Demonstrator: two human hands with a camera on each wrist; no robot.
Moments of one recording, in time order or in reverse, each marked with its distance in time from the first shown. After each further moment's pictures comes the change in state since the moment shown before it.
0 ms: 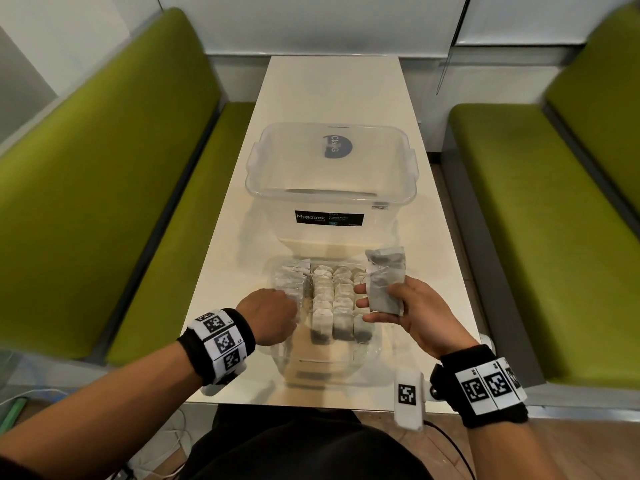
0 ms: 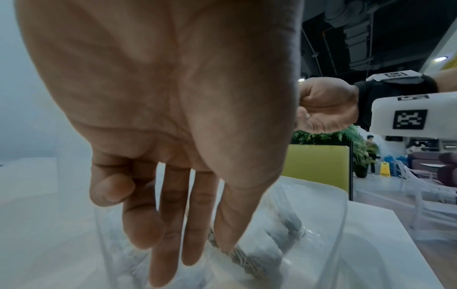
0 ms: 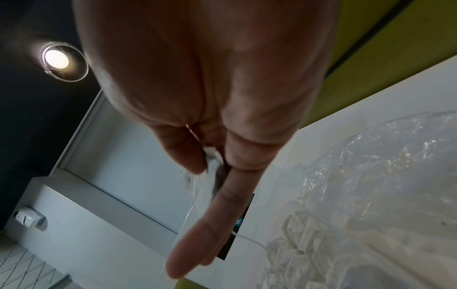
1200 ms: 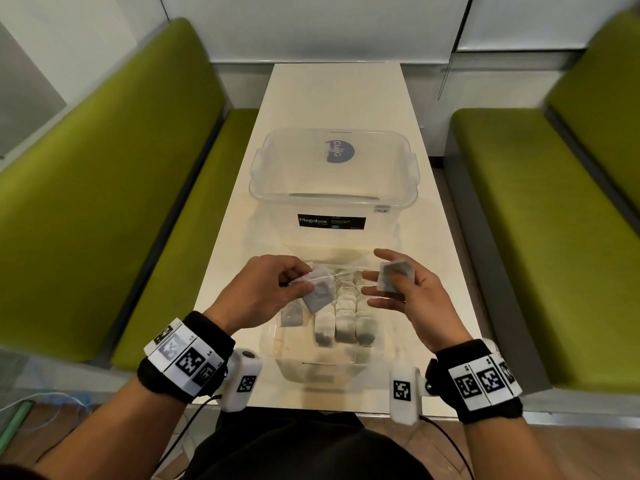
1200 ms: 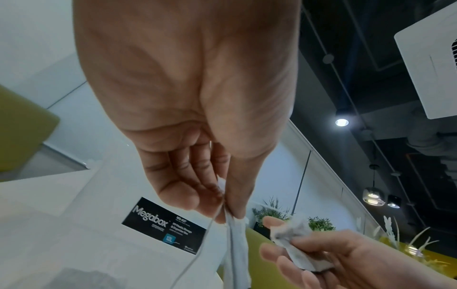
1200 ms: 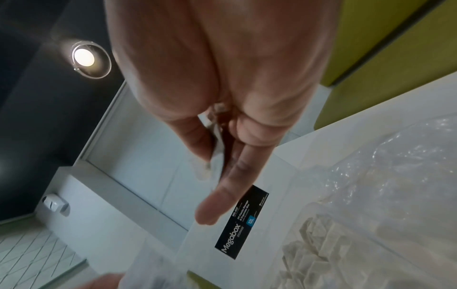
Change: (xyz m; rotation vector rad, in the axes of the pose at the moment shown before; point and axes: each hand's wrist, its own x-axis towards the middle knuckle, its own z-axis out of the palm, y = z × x) left_hand -0.052 0.004 -0.072 -0.955 0.419 -0.093; right_hand -0.002 -0.016 0.013 -0.023 0.116 -0.177
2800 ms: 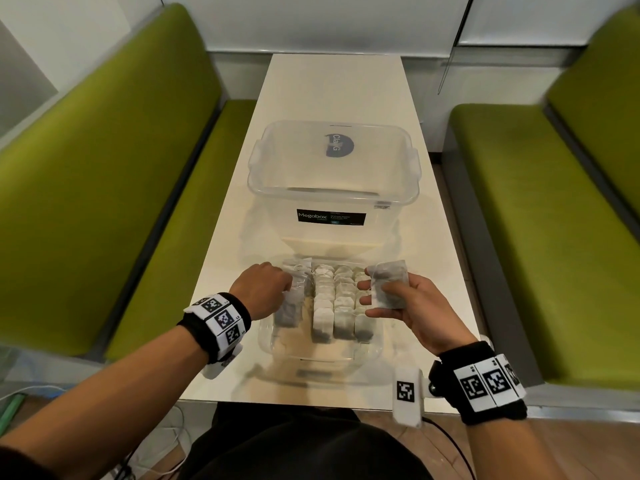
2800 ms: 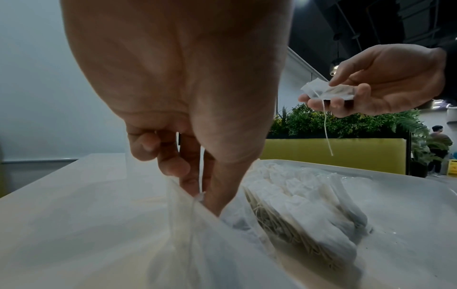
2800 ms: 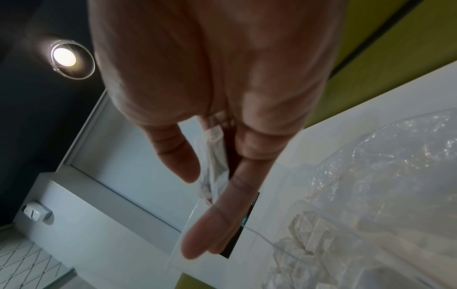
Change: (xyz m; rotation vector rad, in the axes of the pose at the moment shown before) left_hand 0.046 -0.068 0.031 0.897 -0.174 0.088; right_hand 0.002 0.010 -0.007 -0.016 -0.079 0.161
